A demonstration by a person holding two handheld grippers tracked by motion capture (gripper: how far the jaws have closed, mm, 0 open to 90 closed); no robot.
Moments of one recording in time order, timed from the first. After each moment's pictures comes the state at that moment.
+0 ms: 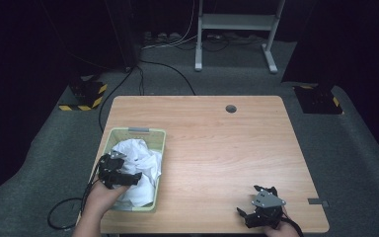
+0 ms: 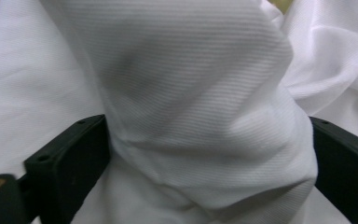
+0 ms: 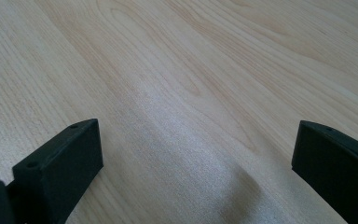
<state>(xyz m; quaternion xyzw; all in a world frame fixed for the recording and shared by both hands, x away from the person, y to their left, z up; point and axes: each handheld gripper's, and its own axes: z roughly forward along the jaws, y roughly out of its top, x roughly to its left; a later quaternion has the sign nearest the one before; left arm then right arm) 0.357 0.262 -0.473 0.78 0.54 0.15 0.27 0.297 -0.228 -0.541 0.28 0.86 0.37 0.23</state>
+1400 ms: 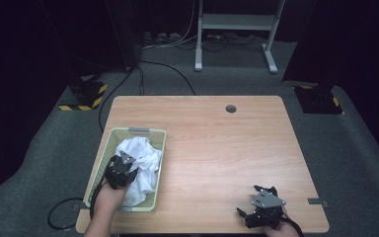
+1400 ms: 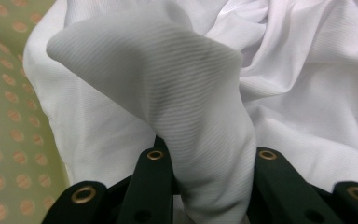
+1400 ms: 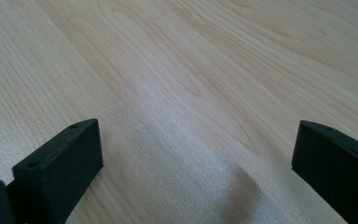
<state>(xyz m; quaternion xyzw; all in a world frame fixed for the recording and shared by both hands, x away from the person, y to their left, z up) 0.356 0.243 -0.482 0.81 0.49 0.23 0.24 0.297 -0.228 -0.541 0.27 0.86 0.37 0.23</state>
